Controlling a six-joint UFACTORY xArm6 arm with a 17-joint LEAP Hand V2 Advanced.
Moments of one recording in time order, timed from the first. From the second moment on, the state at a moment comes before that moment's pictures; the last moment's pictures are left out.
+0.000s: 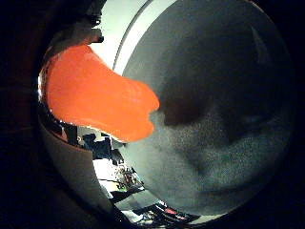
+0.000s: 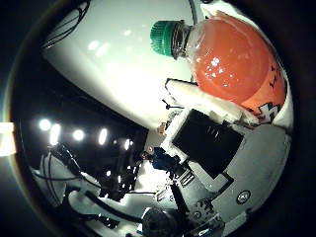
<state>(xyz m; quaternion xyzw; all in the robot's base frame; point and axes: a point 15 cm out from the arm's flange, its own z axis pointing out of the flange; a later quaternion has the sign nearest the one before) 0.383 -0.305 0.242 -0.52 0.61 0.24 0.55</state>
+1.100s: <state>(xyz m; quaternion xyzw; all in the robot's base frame) 0.340 -0.118 0.373 -0.77 0.57 0.17 0.22</state>
